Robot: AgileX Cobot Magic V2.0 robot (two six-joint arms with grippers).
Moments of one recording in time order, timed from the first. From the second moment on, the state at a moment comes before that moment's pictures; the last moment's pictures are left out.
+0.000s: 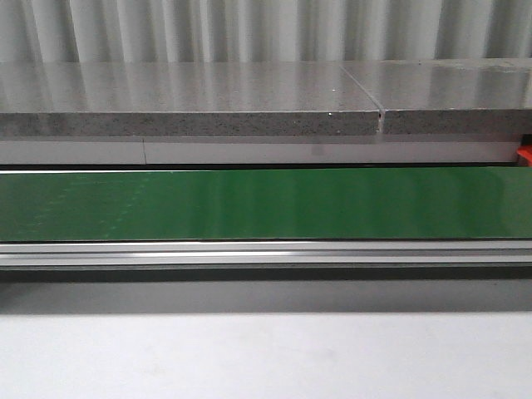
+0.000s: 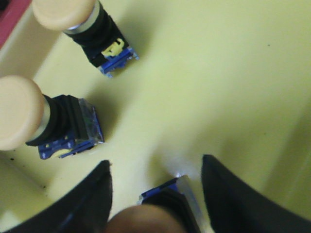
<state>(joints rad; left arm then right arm) -0.05 0.21 -0.55 0.02 0.64 -0.03 -0.83 1.23 -0.33 0.82 0.04 -0.47</state>
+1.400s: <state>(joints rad) -0.05 0.21 -0.55 0.02 0.64 -0.03 -0.26 0.74 -0.68 0.80 0.38 -0.76</state>
